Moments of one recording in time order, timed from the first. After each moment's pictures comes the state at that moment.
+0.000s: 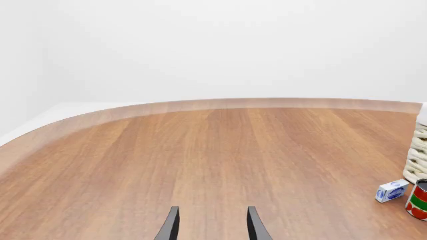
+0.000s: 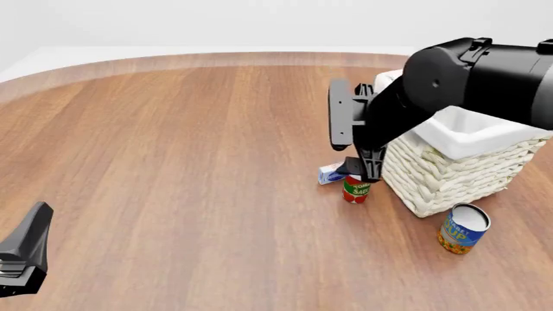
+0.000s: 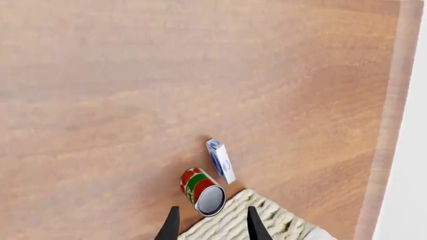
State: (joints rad) left arm 0.00 0.01 0.00 0.00 0.00; right arm 0.50 1.55 -1.20 0.74 -1.11
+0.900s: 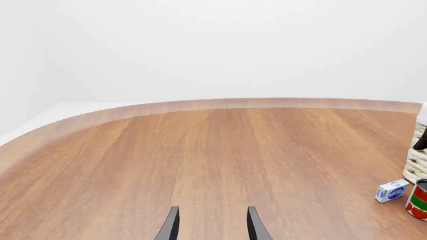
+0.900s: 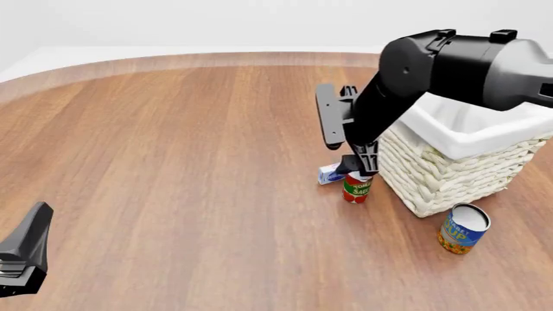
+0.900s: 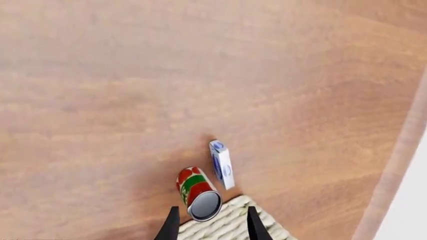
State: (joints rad) left arm 0.00 0.01 0.00 0.00 0.00; right arm 0.49 1.68 -1.34 0.86 -1.25
